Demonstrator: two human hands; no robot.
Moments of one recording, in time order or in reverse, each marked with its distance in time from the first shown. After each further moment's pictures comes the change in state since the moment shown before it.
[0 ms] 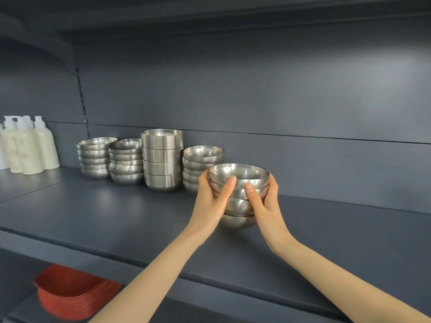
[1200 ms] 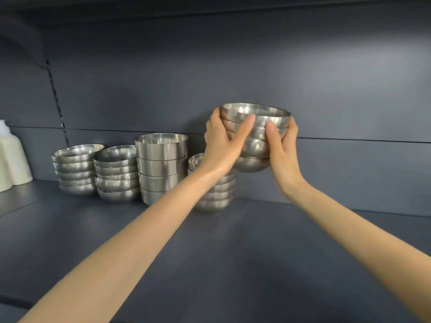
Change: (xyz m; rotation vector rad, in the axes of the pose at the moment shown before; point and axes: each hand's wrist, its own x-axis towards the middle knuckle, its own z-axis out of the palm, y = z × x) left_hand 0.159 0.030 -0.025 0.184 0.038 0.319; right_hand 0.139 -0.025 0.029 -0.079 0.169 -0.260
